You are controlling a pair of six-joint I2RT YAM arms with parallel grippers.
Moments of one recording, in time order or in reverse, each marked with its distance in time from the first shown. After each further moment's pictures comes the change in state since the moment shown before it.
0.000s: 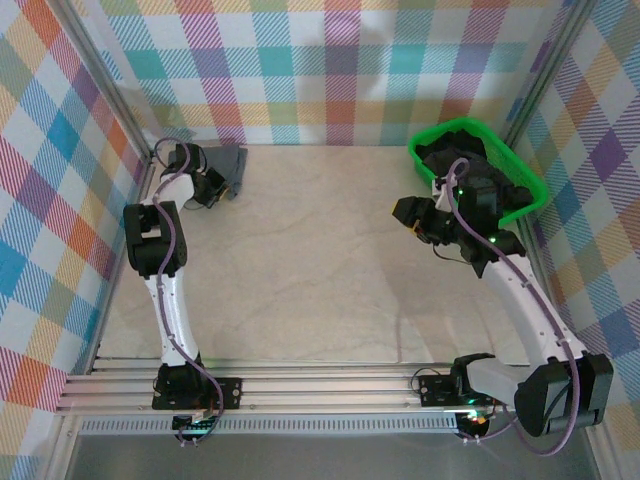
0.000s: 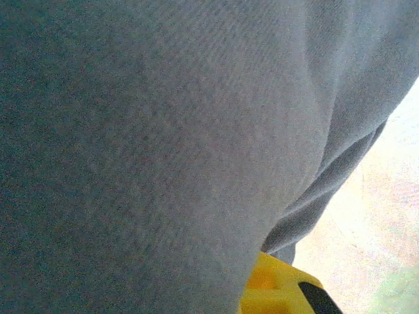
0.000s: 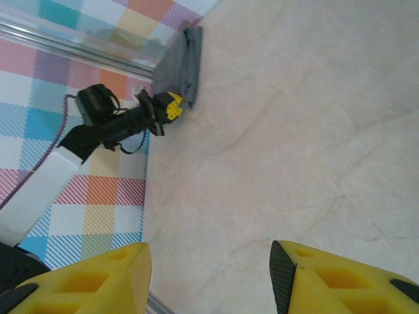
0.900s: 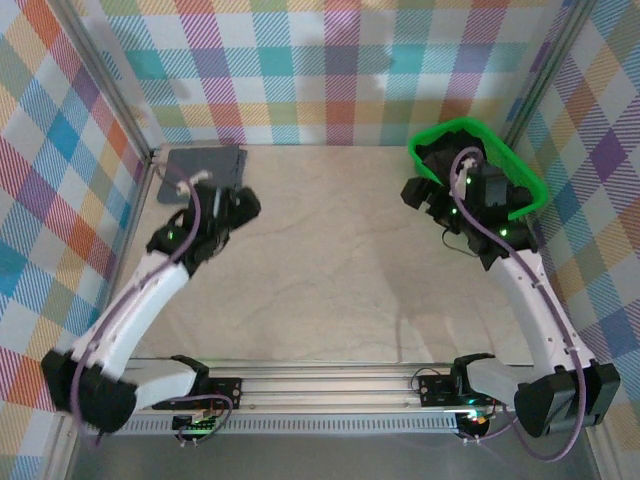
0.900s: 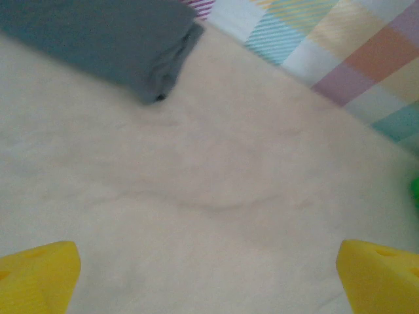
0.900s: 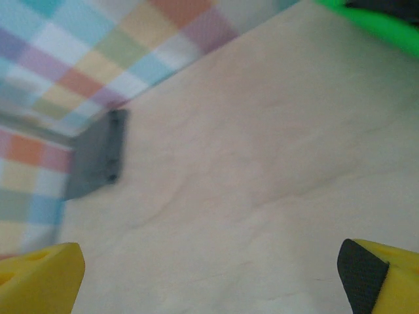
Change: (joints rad) left arm -0.531 -1.225 -0.758 -0.166 -0.659 0.045; right arm 0.000 -0.022 0.088 -0.130 0.427 -0.177
